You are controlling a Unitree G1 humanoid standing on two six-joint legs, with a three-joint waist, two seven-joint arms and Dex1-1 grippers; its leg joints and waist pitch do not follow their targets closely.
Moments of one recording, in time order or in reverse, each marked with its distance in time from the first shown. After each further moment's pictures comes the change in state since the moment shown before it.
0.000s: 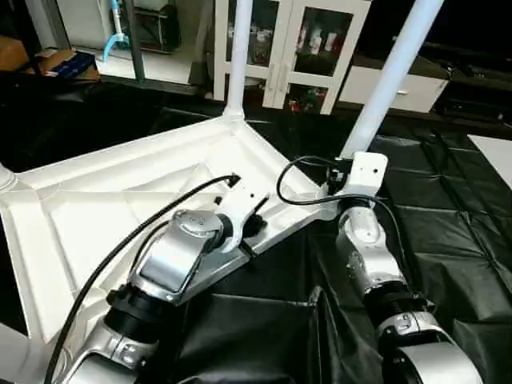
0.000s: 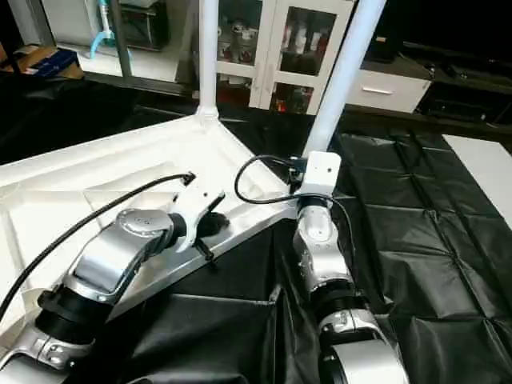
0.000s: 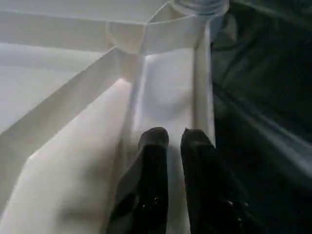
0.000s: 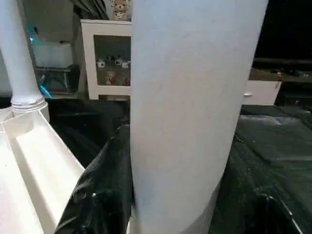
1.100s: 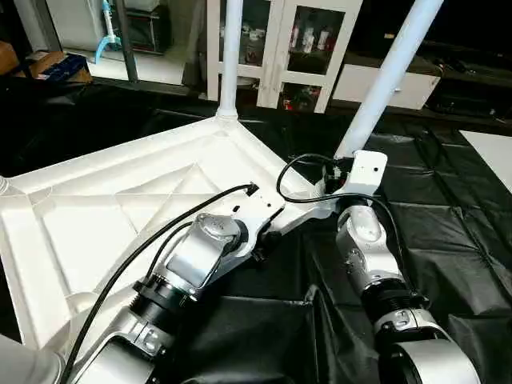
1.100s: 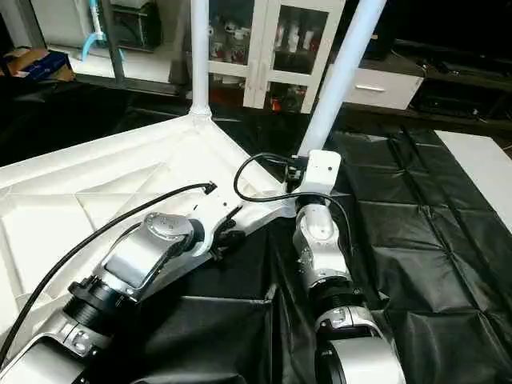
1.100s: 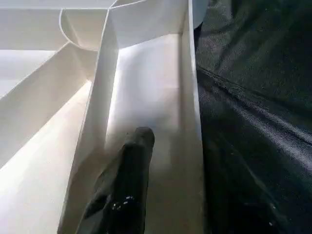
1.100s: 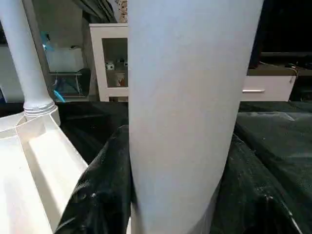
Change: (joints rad) left arm -0.061 -0.032 -0.077 0.236 0.049 -0.147 0.034; right arm -0.015 0.017 -0.041 0.017 0.010 -0.010 0.087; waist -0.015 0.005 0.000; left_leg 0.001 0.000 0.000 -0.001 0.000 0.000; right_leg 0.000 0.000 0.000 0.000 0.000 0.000
